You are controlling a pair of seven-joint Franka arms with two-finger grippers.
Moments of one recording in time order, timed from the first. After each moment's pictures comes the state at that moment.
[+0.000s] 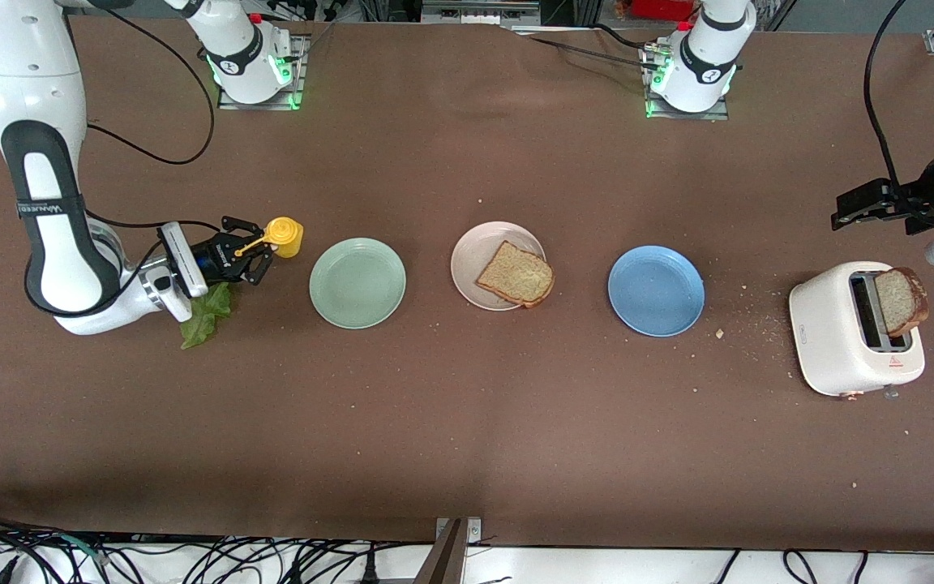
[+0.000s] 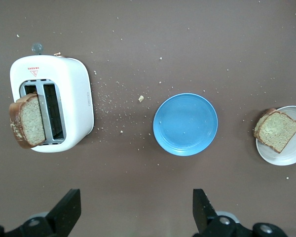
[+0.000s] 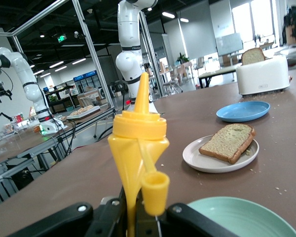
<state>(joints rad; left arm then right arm) 0.28 0.25 -0.37 -1.24 0.07 1.35 -0.04 -0.04 0.71 -0.09 -1.73 1.05 1.27 -2.33</state>
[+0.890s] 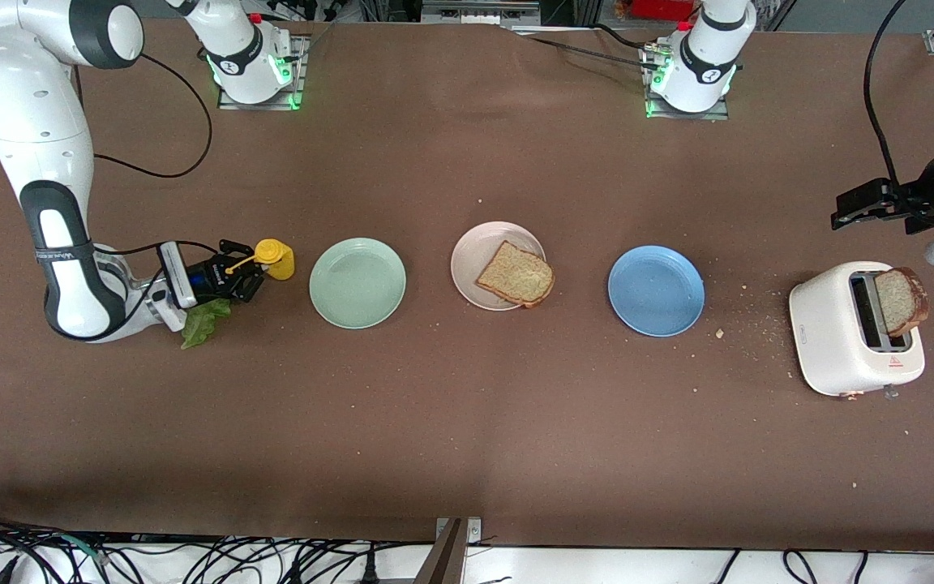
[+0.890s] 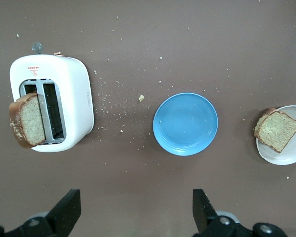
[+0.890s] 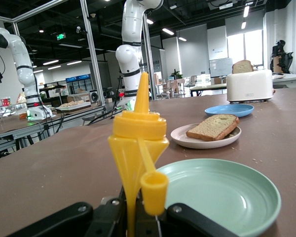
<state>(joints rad) 0.28 0.25 -0.37 -1.24 0.07 1.35 -0.04 -0.13 0.91 -0.09 -1.61 1.03 1.25 -2.52</state>
